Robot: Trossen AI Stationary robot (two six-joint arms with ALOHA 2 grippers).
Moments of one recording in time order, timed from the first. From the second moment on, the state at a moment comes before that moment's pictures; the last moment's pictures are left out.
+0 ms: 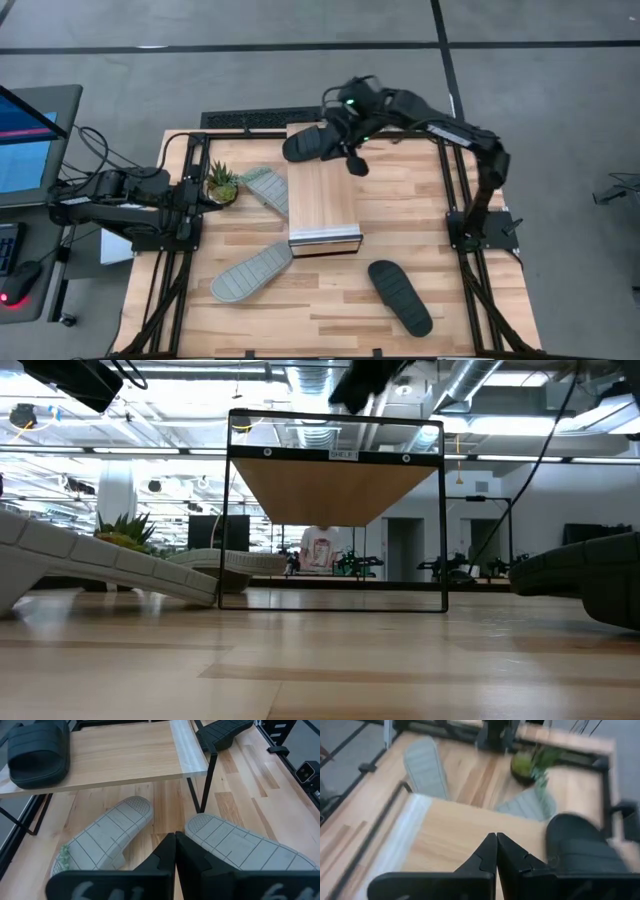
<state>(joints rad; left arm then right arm) 0.00 0.39 0.78 -0.93 -0.01 0.06 -0.40 1.83 1.94 -0.99 -0.56 -0.58</state>
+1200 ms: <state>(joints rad) 0.00 0.39 0.78 -0.93 -0.01 0.06 -0.32 1.97 1.94 -0.97 -0.20 -0.66</state>
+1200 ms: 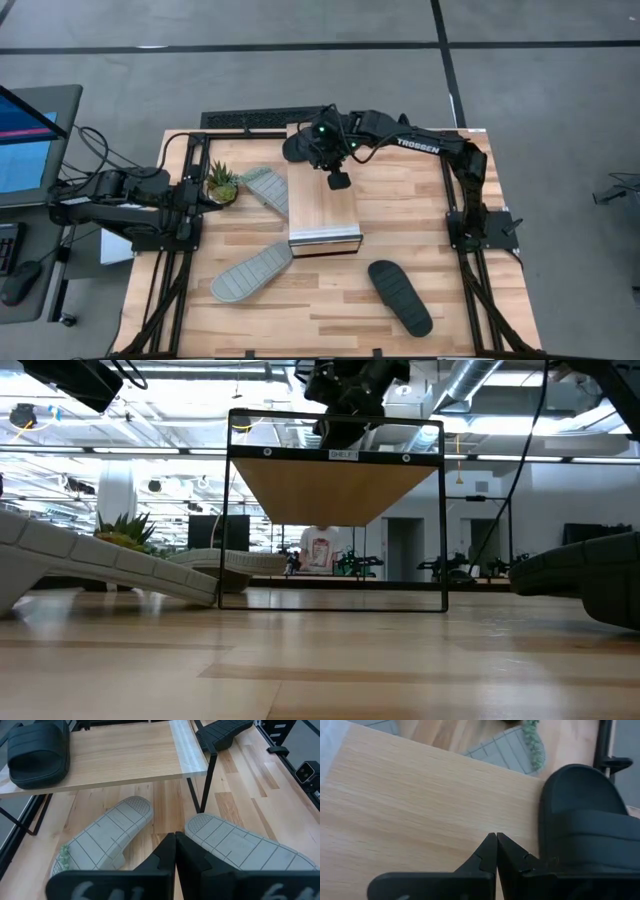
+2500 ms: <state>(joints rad) 0.00 0.39 0.78 -0.93 -0.01 0.06 -0.40 2.07 1.94 -0.87 -0.10 -0.65</state>
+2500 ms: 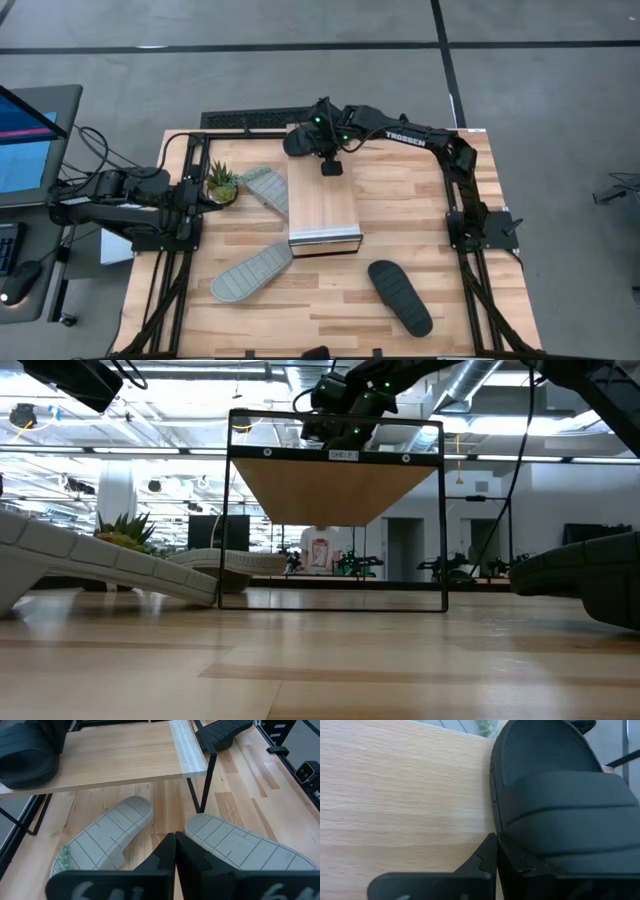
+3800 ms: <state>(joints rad) 0.00 0.39 0.78 -0.93 -0.01 0.06 -0.35 2.07 2.08 -0.86 -0.10 -0.58</state>
